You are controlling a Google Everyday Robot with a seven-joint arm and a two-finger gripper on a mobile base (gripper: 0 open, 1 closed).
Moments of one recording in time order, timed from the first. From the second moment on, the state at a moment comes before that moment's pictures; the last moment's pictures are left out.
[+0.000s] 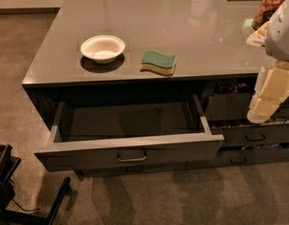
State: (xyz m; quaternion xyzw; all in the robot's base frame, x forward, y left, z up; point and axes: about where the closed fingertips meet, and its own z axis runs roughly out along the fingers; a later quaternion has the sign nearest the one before) arm 0.438 -0.216 0.977 -0.60 0.78 -0.04 0.16
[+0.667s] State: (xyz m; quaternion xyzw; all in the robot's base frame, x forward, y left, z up) arm 0.438 -0.216 0.977 -0.60 0.78 -0.04 0.16
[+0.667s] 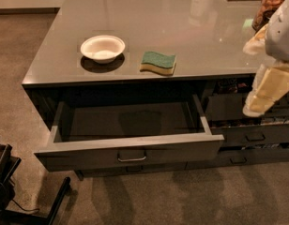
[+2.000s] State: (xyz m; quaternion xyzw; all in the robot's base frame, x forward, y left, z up) arm 0.446 -0.184 0.805 -0.57 0.79 0.00 0.22
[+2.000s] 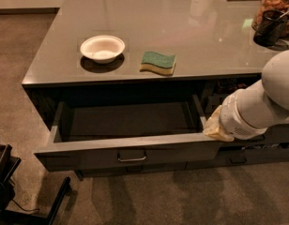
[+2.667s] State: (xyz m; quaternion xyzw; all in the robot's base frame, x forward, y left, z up) arm 0.435 -0.180 0.775 -0.55 0.80 0.02 0.23
